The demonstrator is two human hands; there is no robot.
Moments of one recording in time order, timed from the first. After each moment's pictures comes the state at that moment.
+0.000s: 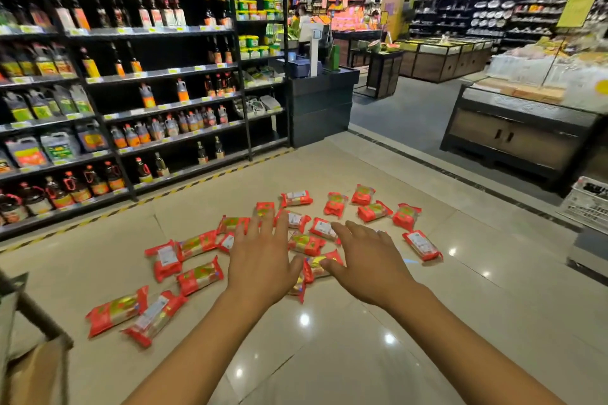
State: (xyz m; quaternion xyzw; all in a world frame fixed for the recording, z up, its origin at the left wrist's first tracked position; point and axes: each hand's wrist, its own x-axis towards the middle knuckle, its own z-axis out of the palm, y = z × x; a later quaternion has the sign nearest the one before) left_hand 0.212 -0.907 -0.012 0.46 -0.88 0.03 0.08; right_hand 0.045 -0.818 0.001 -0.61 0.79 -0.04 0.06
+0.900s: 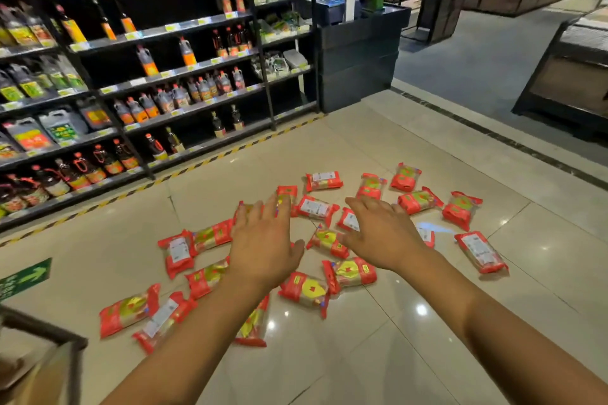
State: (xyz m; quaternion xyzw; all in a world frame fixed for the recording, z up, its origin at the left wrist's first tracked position) left_hand 0.025 -1.240 -0.063 0.51 -0.86 0.01 0.00; right_hand -0.178 -1.182 -0.059 -0.64 0.76 -0.03 0.11
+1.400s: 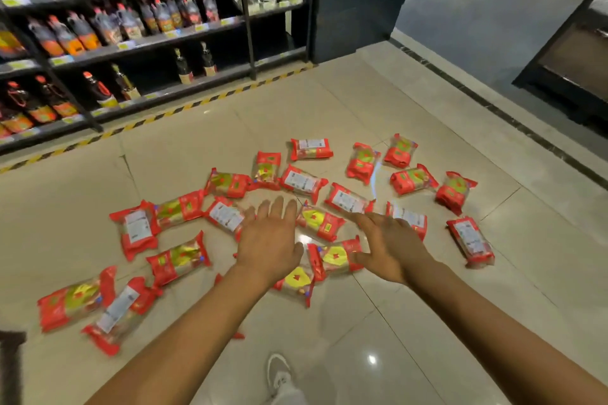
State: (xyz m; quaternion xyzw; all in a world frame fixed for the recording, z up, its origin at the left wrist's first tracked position) left_hand -0.013 -1.466 -0.197 0.46 -0.88 -0.07 -0.09; right_hand -0.222 -1.378 -0.186 -0.63 0.75 0.08 0.18
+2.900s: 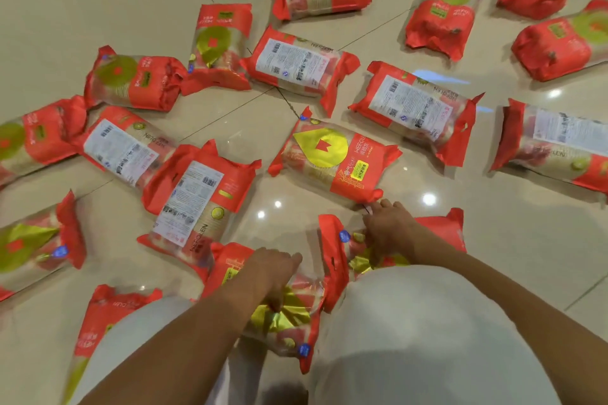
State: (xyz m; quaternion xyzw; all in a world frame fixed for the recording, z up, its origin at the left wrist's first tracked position) left_hand -0.171 -1.657 -1.042 0.27 -0.83 -0.18 -0.46; right_hand -0.425 -1.619 -1.046 -0.67 0.64 0.28 0.26
